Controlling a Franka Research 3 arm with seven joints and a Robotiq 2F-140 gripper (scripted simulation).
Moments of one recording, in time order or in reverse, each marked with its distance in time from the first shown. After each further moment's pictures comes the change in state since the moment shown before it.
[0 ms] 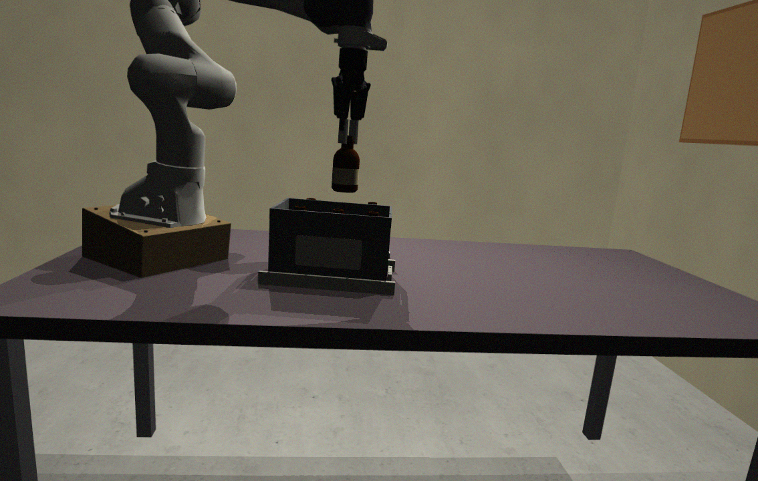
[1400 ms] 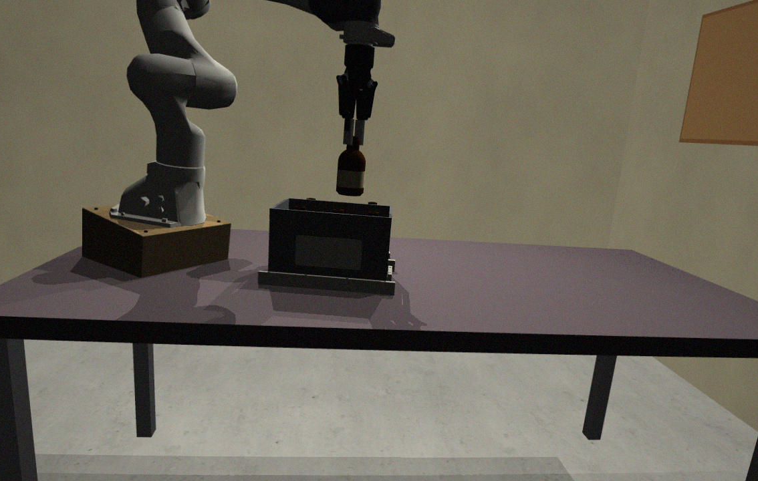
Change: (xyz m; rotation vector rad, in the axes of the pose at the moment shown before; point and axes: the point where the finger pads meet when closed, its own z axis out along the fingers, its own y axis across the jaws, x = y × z) arm 0.056 0.036 0.000 0.000 -0.003 0.012
